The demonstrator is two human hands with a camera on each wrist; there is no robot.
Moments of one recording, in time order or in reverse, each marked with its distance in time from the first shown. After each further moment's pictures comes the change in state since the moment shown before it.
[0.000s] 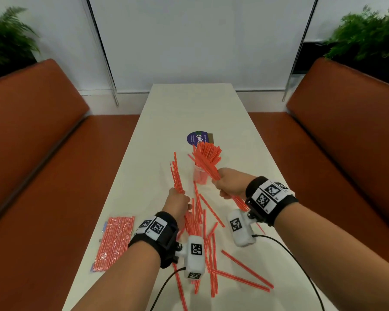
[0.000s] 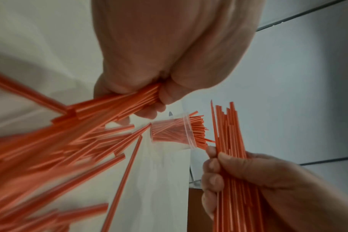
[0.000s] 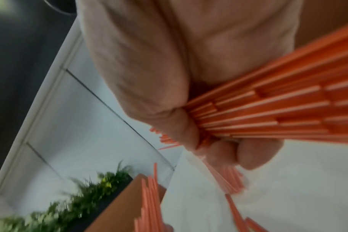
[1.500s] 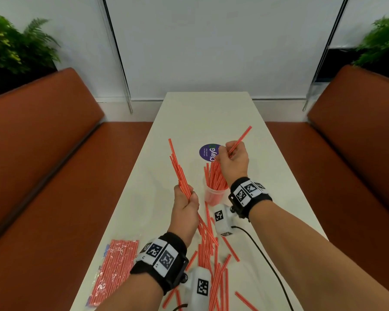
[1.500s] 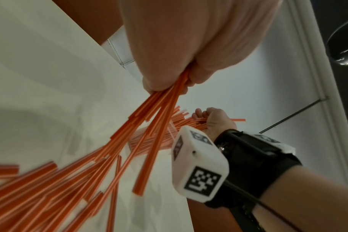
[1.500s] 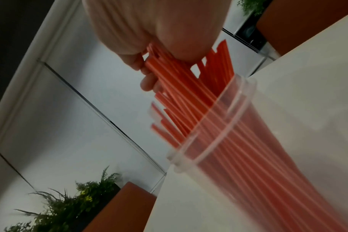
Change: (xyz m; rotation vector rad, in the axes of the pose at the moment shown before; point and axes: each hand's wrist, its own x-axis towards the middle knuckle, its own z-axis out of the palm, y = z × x) left_hand 0.012 0.029 0.004 0.079 0.063 0.498; right_hand 0.114 -0.036 -0.013 0.545 0.838 -0.419
